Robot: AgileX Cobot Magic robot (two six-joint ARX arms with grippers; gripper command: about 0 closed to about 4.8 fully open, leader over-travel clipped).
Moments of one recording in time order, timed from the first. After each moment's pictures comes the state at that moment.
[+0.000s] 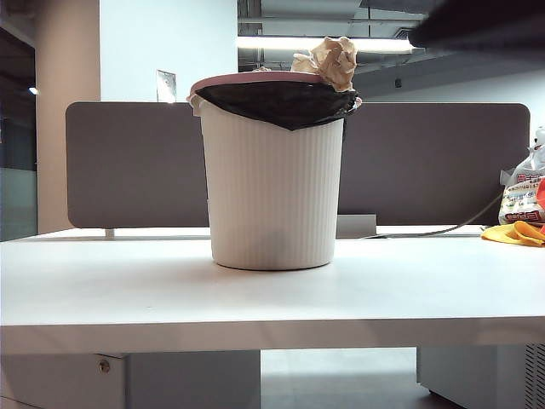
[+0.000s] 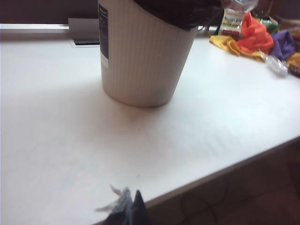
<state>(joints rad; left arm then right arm) -0.47 0.03 0.44 -0.59 0.03 -0.19 0.66 0.53 0.27 0.16 -0.24 0.09</state>
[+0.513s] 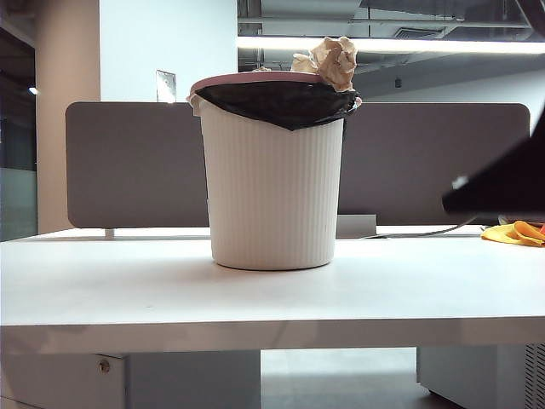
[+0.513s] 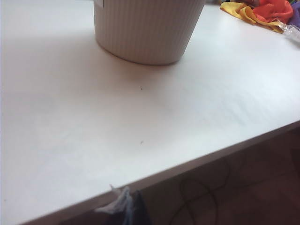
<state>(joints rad) -0.47 0.03 0.04 -0.24 0.04 -0.22 0.66 0.53 0.04 0.21 -0.19 0.09</state>
